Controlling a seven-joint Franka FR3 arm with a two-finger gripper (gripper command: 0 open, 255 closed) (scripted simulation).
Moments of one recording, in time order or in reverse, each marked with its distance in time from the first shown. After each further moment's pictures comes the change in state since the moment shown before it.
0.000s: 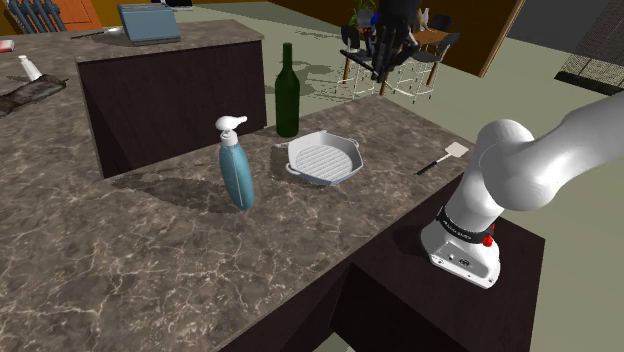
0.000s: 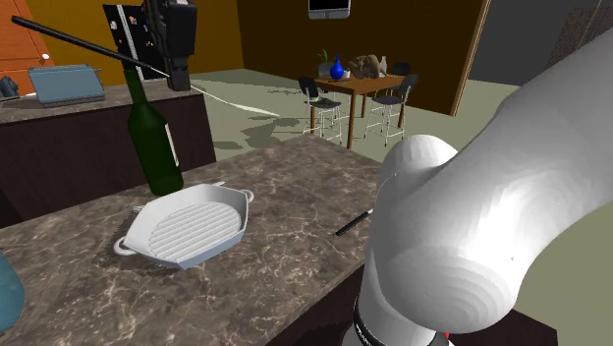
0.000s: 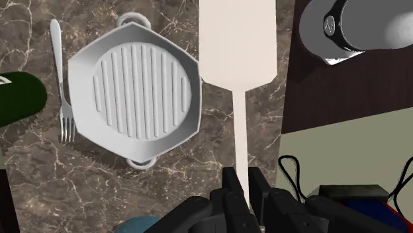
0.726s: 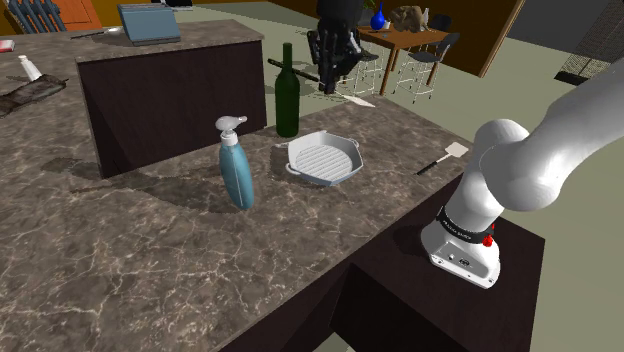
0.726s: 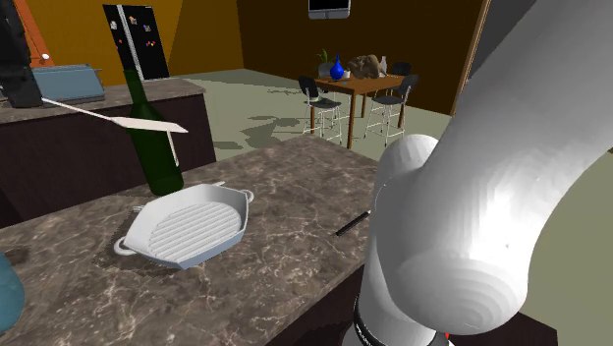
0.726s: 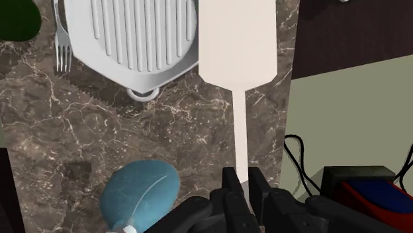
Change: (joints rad) arm 0.069 0.279 0.171 0.198 0.091 0.091 0.203
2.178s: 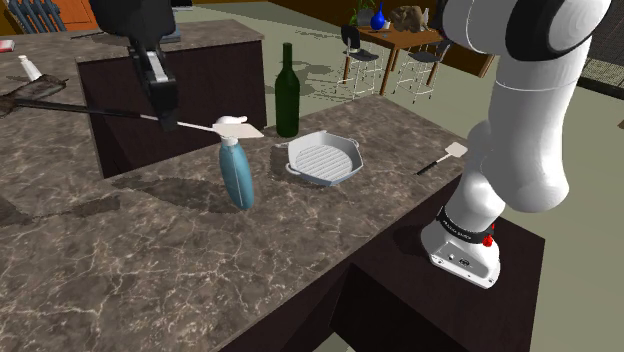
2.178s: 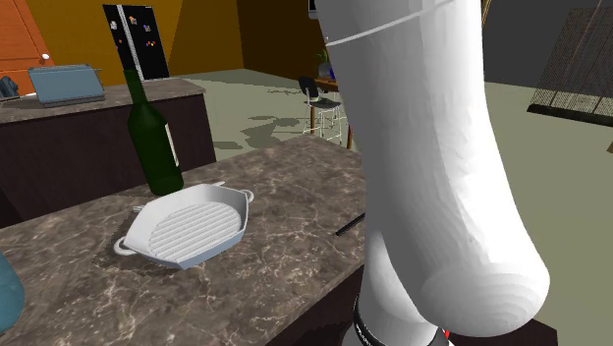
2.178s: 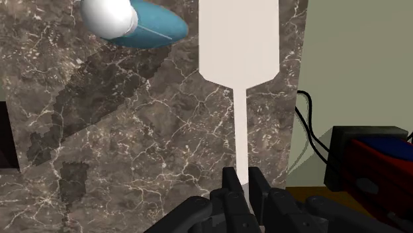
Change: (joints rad) arm 0.189 0.827 0.229 0.941 -0.163 -0.115 0.405
